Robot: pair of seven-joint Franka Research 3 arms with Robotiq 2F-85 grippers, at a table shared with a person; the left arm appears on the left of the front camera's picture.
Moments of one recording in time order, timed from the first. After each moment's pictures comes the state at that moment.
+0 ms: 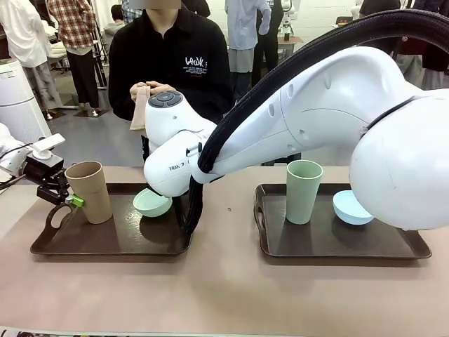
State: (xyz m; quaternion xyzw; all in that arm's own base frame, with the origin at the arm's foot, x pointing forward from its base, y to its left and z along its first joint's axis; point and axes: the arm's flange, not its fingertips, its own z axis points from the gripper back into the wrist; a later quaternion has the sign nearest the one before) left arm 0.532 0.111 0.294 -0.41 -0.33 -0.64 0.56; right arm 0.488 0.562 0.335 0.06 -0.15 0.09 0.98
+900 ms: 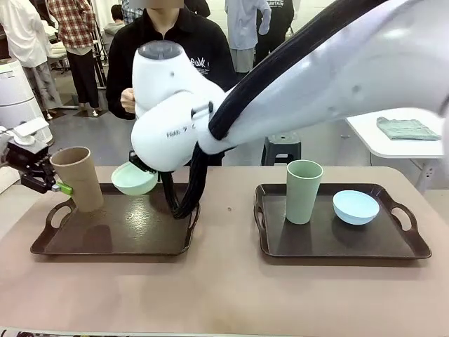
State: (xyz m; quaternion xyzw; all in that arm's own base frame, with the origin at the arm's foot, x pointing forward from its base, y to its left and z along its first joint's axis) left arm 0.503 0.118 0.364 -0.37 -0.35 -0.66 0.55; right arm 0.415 0.552 0.462 0.11 -0.18 0.11 0.97
